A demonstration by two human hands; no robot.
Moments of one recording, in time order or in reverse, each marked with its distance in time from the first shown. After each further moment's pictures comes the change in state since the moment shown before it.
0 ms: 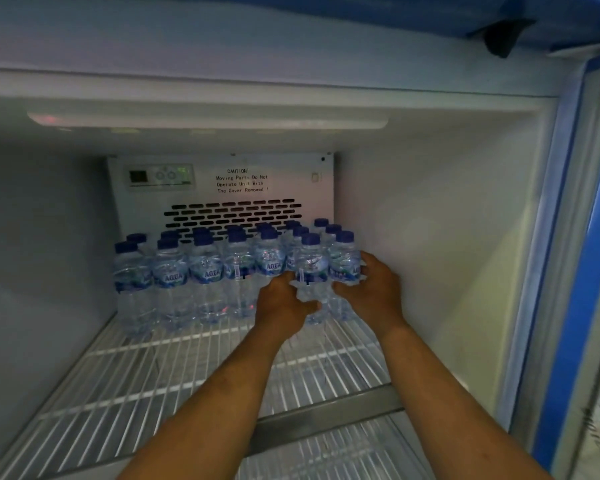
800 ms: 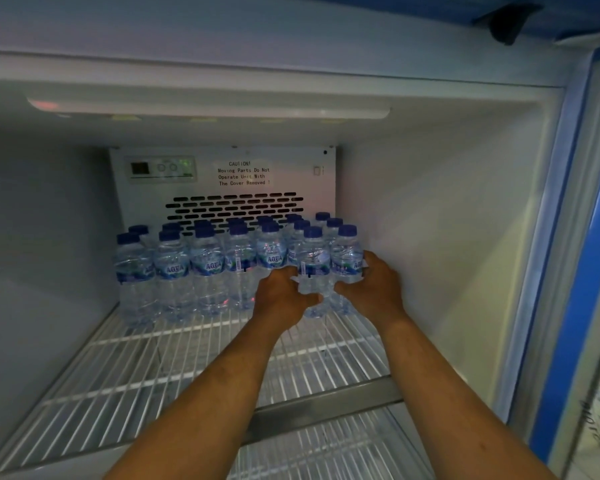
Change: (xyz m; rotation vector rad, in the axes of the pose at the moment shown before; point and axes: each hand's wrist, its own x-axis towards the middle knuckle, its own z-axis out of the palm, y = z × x) left_hand -0.007 0.007 -0.004 0.021 -0.008 -0.027; right_hand -0.006 -0.004 -0.004 -0.064 -0.072 0.093
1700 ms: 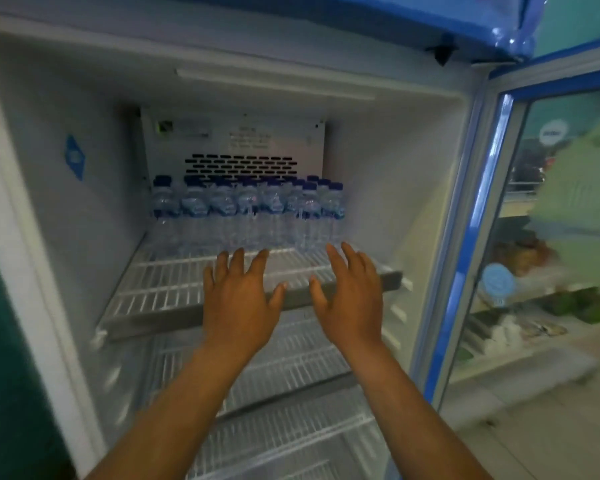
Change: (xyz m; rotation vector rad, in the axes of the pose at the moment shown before) left_hand -0.197 -0.026 -0.083 0.690 0.229 0.294; right_hand -0.208 -0.065 0.005 -0.554 0.229 -0.282
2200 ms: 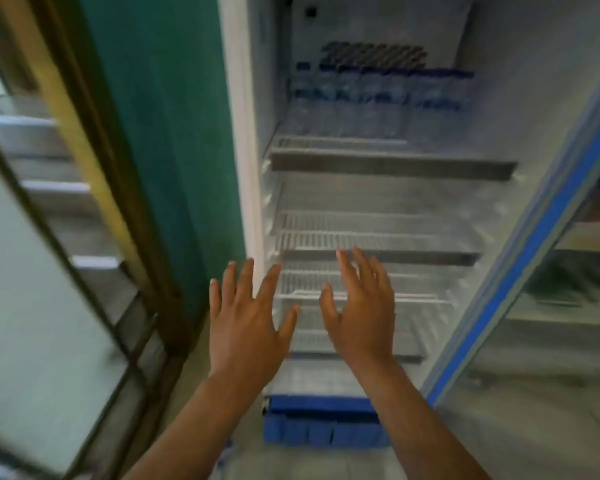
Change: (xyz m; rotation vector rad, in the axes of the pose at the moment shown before) left_hand -0.322 -0.038 -0.090 0.247 -0.103 -0.307; right_hand -0.261 -0.097 -0.059 0.178 -0.324 -0.111
